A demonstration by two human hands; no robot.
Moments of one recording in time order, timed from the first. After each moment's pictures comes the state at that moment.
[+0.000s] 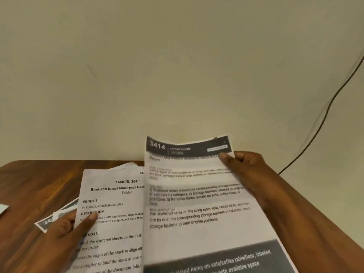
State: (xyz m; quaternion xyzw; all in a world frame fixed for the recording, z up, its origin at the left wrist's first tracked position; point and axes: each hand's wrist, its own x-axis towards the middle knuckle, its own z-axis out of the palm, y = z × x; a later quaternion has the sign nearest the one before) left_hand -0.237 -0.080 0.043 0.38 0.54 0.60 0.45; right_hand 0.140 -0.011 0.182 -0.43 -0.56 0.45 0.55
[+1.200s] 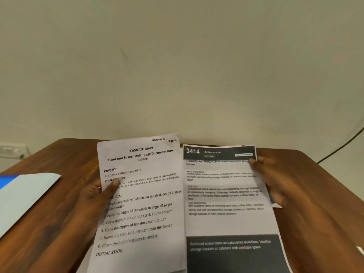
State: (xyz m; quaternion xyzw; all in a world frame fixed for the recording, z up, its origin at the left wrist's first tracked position) left_hand -0.264 -0.081 0.043 0.35 0.51 0.66 0.42; right_hand 0.135 0.031 0.111 -0.55 -0.51 0.48 0.46
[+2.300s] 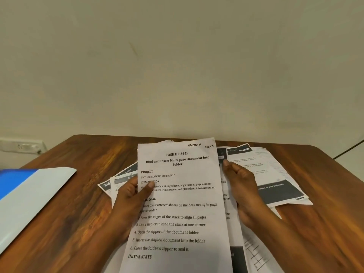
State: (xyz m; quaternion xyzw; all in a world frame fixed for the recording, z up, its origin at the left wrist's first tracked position) left_hand -0.222 -0.082 0.033 0.36 0.49 0.63 0.48; right_hand 0.029 -0.016 0.076 -0.45 -0.47 0.52 0.55
